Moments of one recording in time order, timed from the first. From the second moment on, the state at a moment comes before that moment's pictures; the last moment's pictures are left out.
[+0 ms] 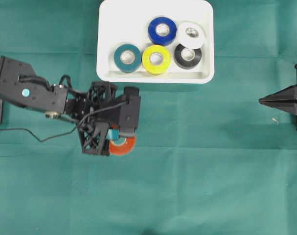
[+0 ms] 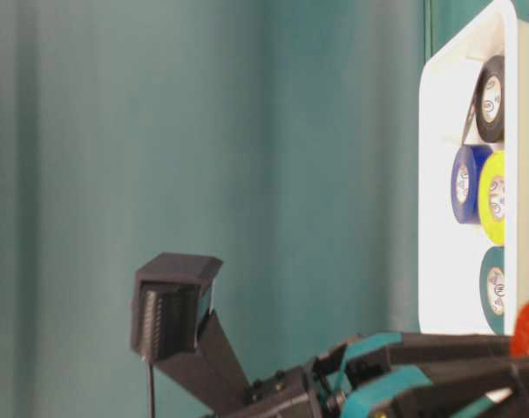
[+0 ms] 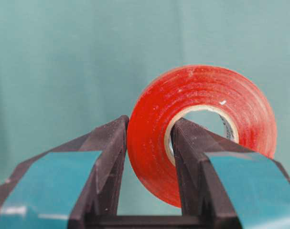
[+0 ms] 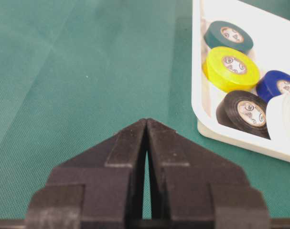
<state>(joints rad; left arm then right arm) -0.11 -0.01 0.56 -0.02 0.45 -0.01 -0.02 -1.21 1.61 -0.18 -0.17 0.01</state>
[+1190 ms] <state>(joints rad) 0.39 0.06 0.54 -0.02 0.27 0.37 -0.02 -1.21 1.61 -0.18 -0.17 0.01</state>
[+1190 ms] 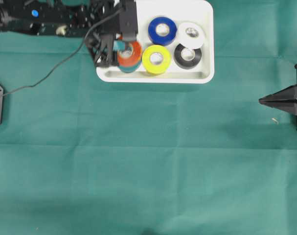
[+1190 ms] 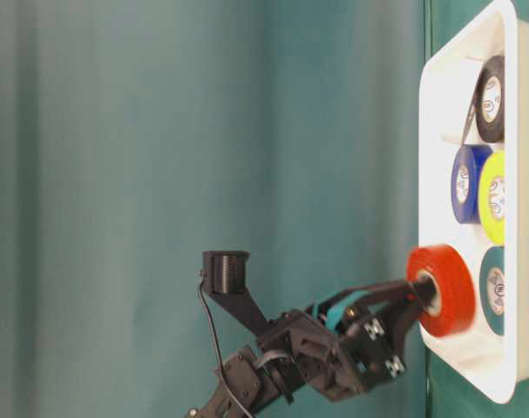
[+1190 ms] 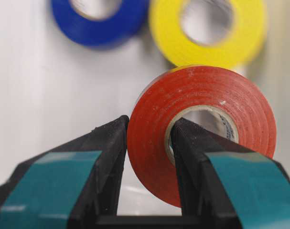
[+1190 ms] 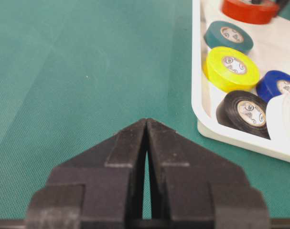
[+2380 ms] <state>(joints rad) 0.46 0.10 0.51 -0.02 0.24 0.37 -0.02 -1.21 1.61 -0.18 -0.17 0.00</state>
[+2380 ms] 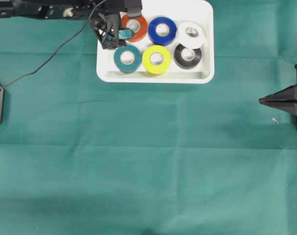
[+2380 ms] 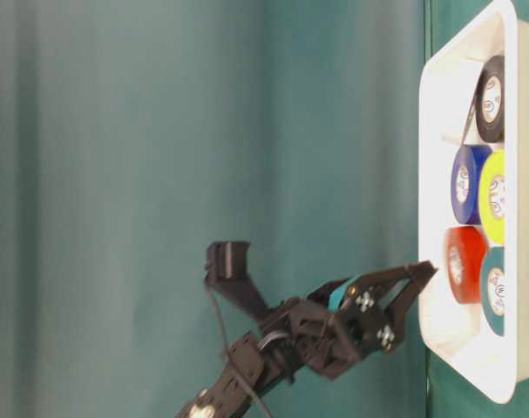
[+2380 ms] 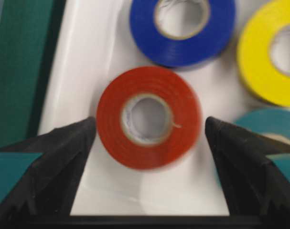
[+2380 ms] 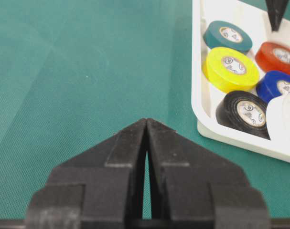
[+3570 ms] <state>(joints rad) -0.10 -0.15 0.72 -0.02 0.08 0.15 -0.02 -1.21 1.61 -0.18 -0.17 0.00</state>
